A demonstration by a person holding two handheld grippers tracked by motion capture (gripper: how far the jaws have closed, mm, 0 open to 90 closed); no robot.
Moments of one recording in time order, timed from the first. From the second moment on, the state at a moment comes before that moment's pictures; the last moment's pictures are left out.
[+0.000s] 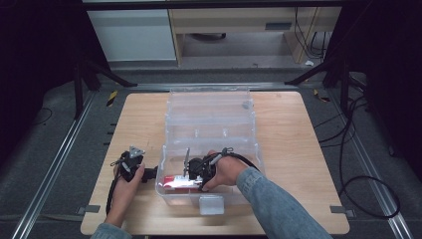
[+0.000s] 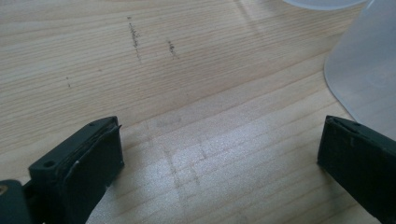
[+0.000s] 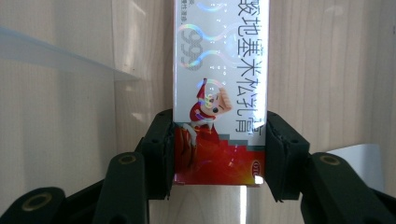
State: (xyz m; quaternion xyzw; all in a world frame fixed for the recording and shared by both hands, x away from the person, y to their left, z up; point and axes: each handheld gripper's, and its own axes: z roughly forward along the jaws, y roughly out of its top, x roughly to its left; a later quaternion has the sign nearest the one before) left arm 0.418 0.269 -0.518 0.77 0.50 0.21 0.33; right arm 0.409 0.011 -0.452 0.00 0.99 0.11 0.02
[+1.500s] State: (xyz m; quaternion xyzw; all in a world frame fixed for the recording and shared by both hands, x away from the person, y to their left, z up) left arm 0.417 0.269 -0.518 0.77 0.50 0.21 0.33; right arm 0.403 -0.004 -0.421 0.03 0.99 0.15 0.04
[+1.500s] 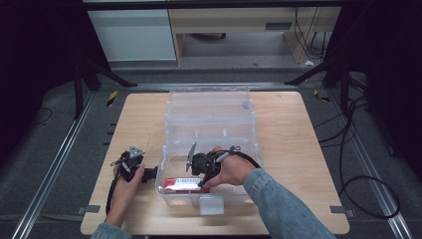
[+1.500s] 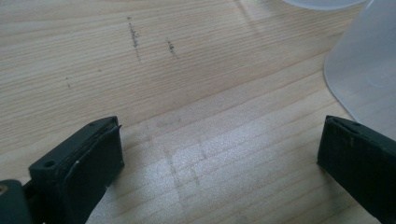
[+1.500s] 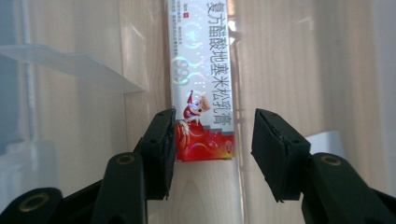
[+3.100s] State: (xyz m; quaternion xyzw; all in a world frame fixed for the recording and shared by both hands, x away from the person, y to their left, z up) left arm 0.336 0.212 -0.367 0.86 0.27 0.21 0.39; right arm 0.463 -0.136 -0.295 0.23 0.91 0.26 0.23
